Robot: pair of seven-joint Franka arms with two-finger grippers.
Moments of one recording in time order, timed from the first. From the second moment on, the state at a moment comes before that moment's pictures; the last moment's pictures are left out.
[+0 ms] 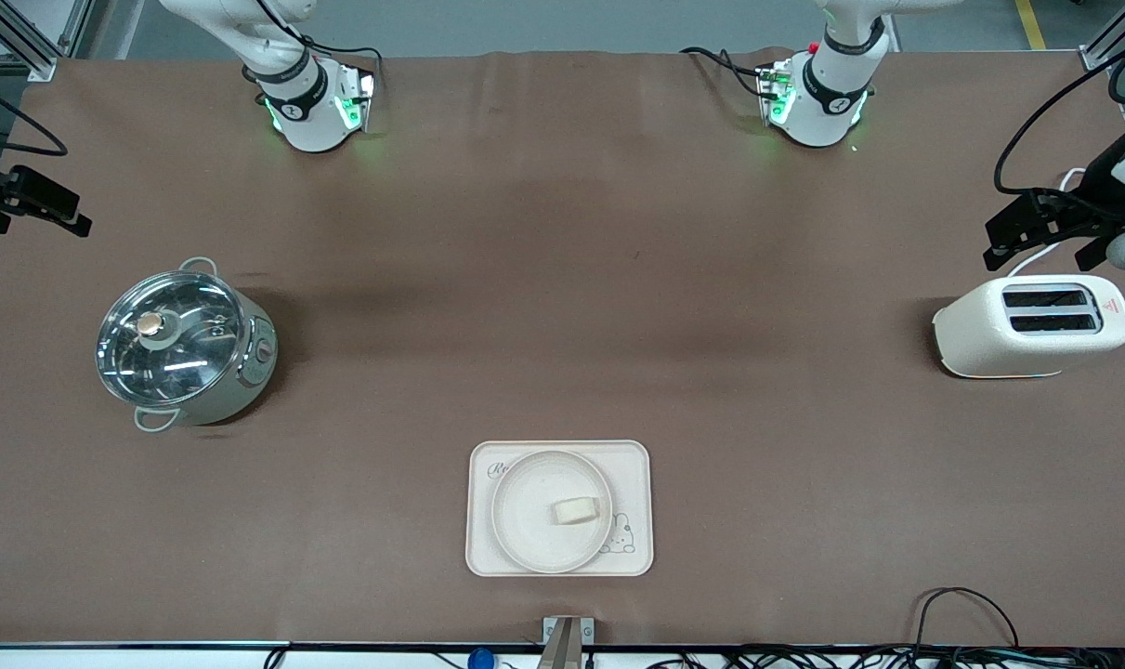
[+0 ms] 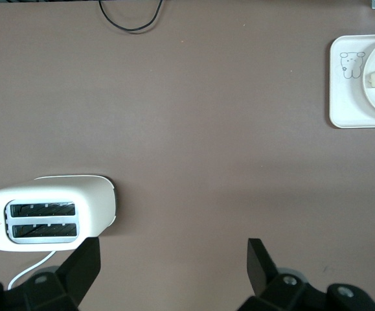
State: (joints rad) left arm 0.00 0.03 -0.10 -1.47 0.02 1.61 -0.06; right arm -0.09 -0.04 0.01 -1.57 0.02 1.49 -0.02
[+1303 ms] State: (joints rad) left arm 0.00 0.05 -0.10 -1.47 0.02 1.58 -0.06; right arm 0.09 0.17 0.03 -1.59 0.27 1.78 -0.03
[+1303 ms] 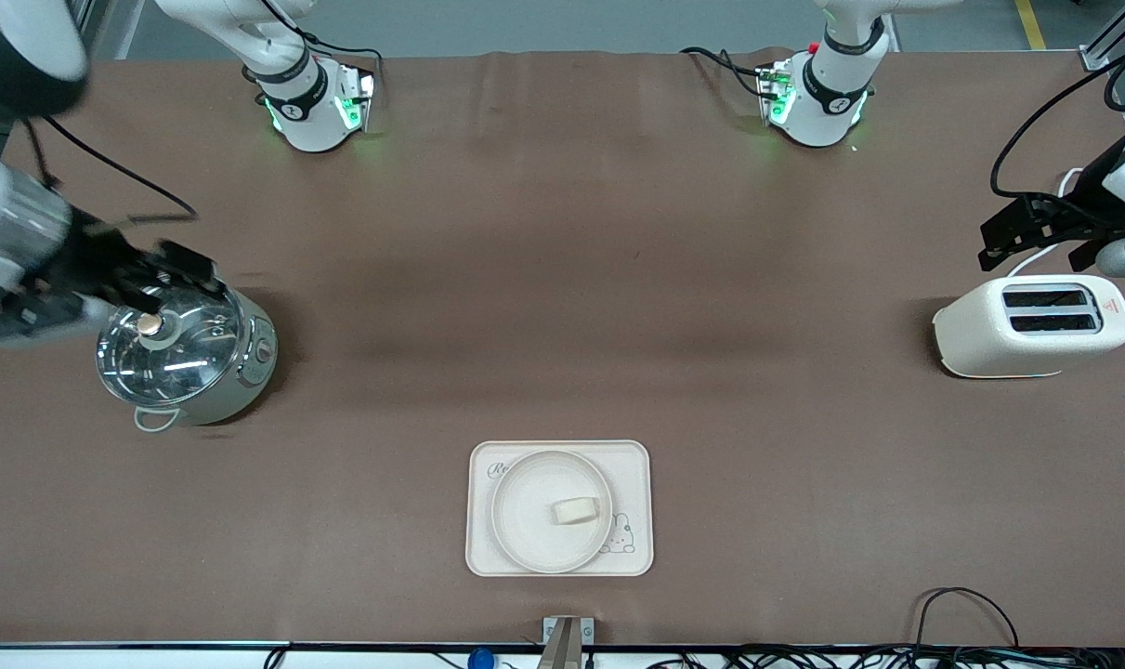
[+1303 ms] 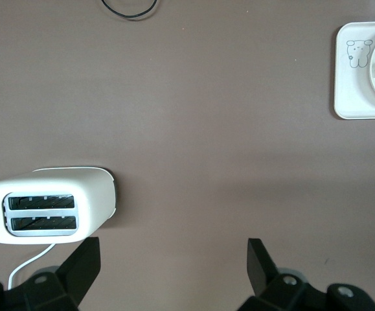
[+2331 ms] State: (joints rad) left arm 0.01 0.05 -0.09 -1.47 0.02 1.58 -0.06; right arm 0.46 0.91 0.03 -1.24 0.29 2.48 0.43
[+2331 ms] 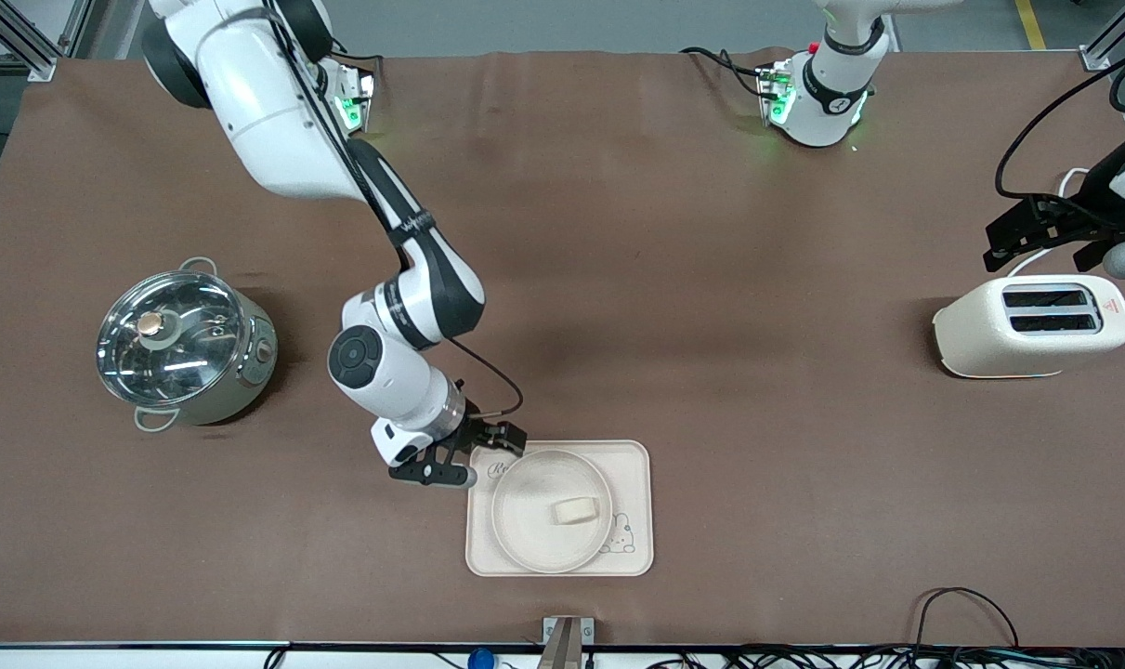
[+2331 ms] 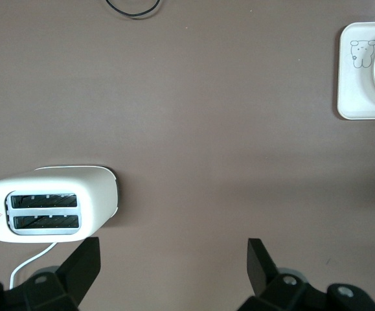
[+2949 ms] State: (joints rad) left arm 0.01 0.05 -0.09 -1.47 0.02 1.58 -0.06; right arm 0.51 1.04 -0.03 -1.14 0.29 2.54 0.43
